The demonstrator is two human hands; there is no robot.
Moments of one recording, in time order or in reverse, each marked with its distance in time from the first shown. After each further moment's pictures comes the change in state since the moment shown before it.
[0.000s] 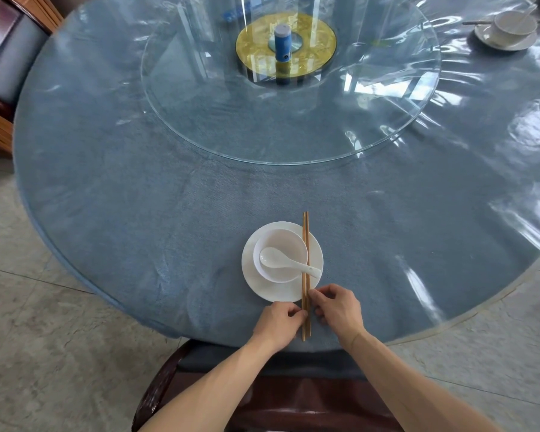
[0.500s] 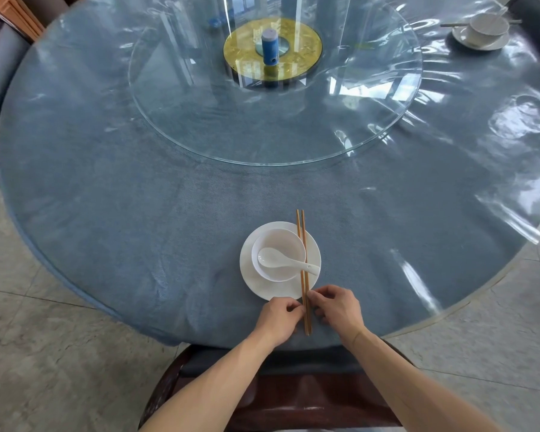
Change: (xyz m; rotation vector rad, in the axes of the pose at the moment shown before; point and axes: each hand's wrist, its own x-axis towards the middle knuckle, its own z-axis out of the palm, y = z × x) left_hand 0.007 -0.004 -0.004 -0.079 -0.010 0.027; right_hand -0.004 0.006 0.002 -0.021 0.018 0.015
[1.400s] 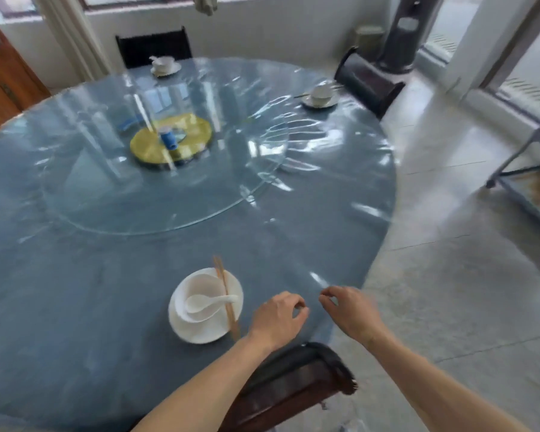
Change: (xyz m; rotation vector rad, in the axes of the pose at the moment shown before) left_hand -0.025 0.121 0.088 0.679 -0.007 0.668; right_hand -0.062 0.042 -0.175 -0.597 0.375 -0.311
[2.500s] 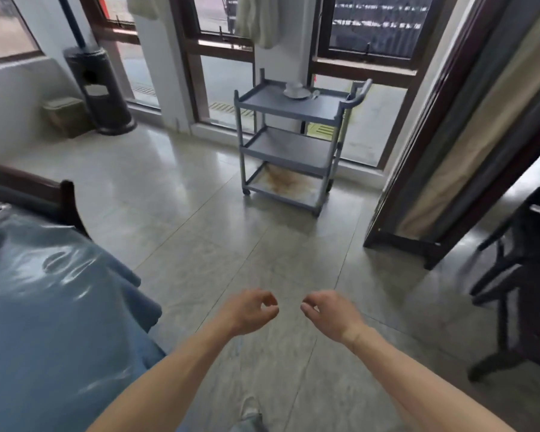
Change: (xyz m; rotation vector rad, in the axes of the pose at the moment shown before) left_hand 0.319 0.456 0.175 0.304 -0.553 0.784; right_hand -0.038 0.431 -0.225 0.105 0.287 0.665
